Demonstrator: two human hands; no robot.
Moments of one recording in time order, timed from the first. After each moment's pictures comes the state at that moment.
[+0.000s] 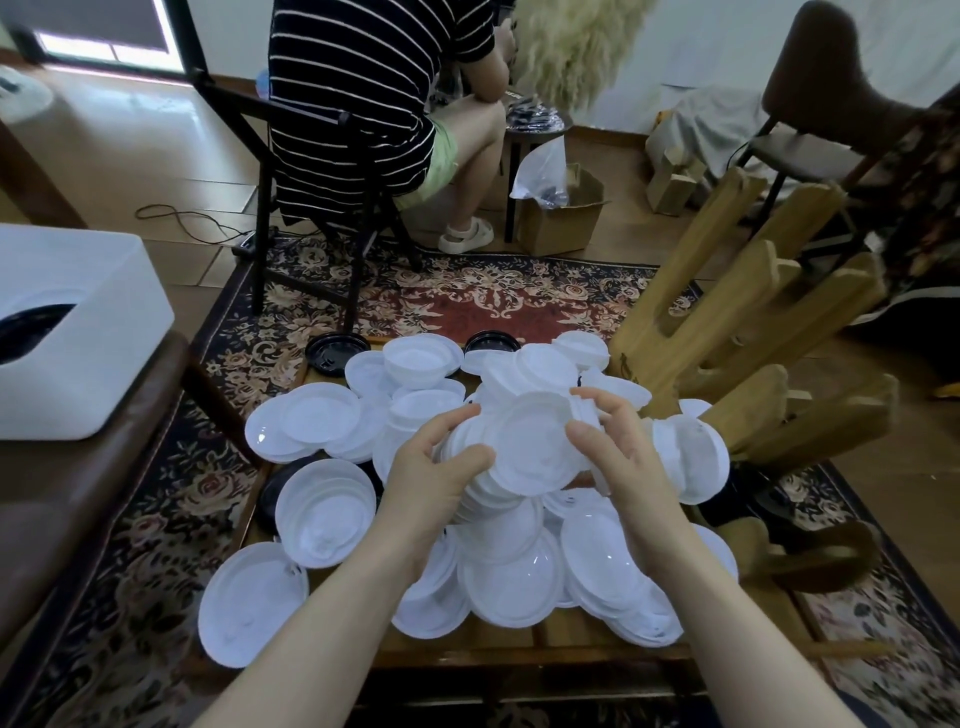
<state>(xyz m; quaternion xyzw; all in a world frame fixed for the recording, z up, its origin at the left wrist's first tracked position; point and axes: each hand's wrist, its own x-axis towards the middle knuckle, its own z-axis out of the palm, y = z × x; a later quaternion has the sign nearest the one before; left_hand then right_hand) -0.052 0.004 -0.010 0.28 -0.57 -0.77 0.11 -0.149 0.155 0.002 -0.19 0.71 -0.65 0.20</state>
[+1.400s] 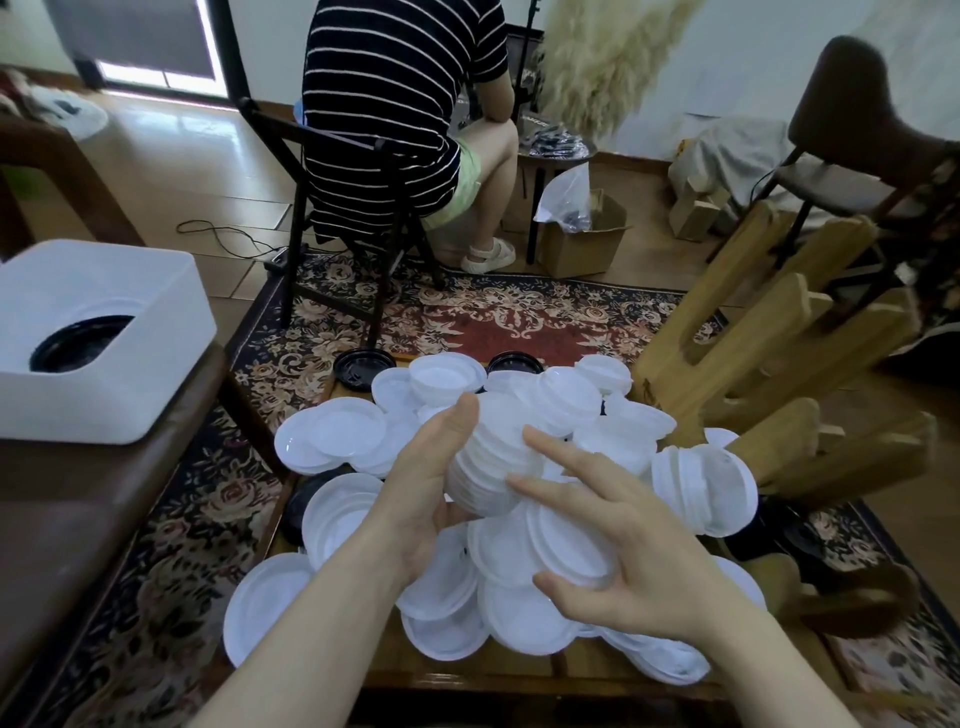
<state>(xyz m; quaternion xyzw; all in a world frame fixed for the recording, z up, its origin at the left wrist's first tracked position) -0.044 -0.017 0.007 0.26 -0.50 -0.82 0.08 -0.138 0.164 0.010 -0.60 0.75 -0.28 0.01</state>
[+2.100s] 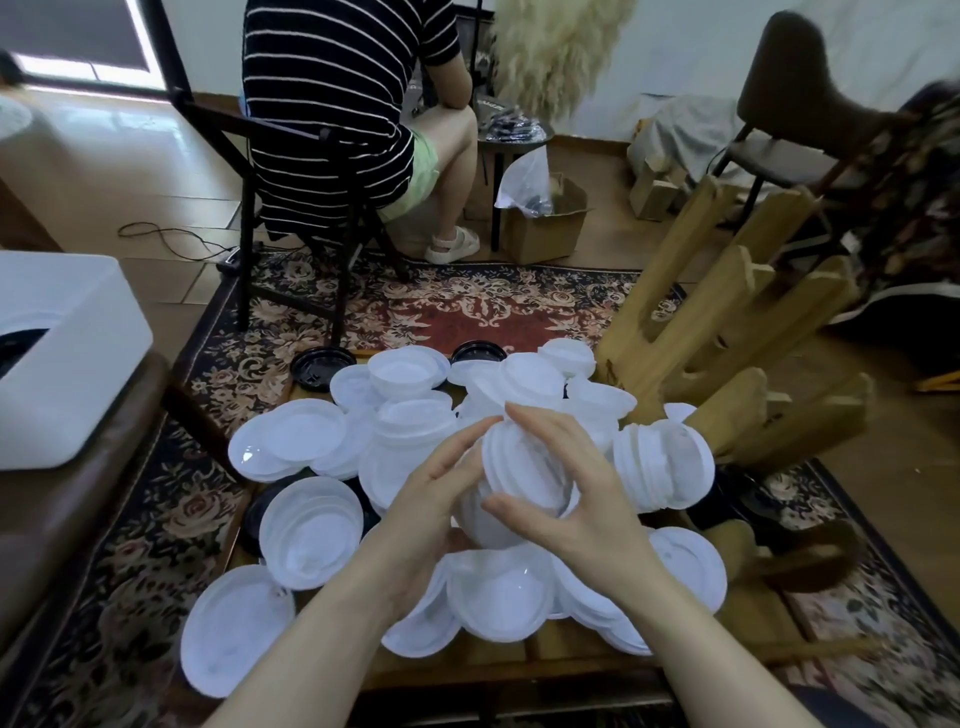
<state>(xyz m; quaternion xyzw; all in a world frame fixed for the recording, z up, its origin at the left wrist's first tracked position) -0.047 0.011 -0.003 0.17 -0.55 -0.82 0.03 -0.134 0.149 -0.010 -0.43 0.74 -0.51 0.04</state>
